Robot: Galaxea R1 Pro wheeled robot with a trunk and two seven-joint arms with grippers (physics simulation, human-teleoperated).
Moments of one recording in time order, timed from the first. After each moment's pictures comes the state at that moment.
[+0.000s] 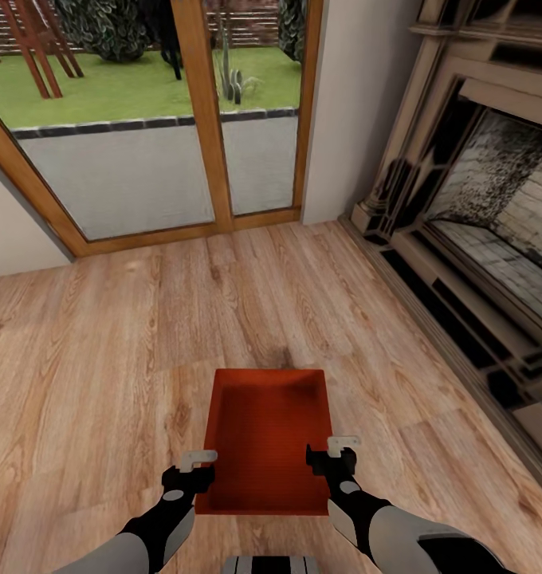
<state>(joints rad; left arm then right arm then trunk) -0.62 -0.09 -0.13 -0.22 0.09 -0.11 0.23 -0.75 0.16 -0.01 0.02 0.10 -0.37 -0.20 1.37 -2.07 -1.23</state>
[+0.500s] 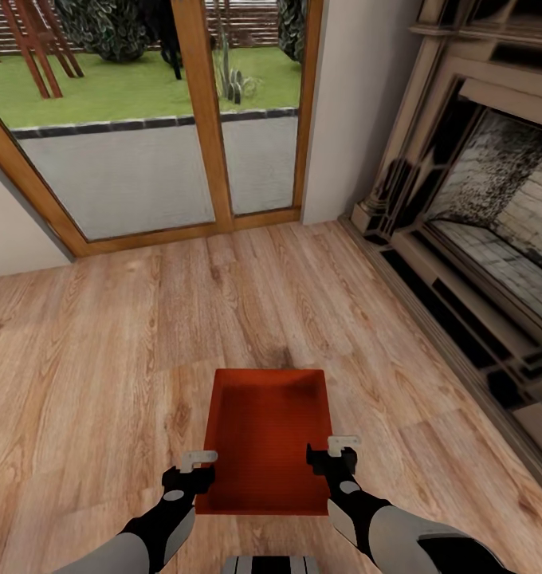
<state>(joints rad) -0.62 -0.09 -0.13 -0.21 0.09 -0.11 0.23 -0.75 0.16 -0.01 0.02 0.10 -0.37 -0.21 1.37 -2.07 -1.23</state>
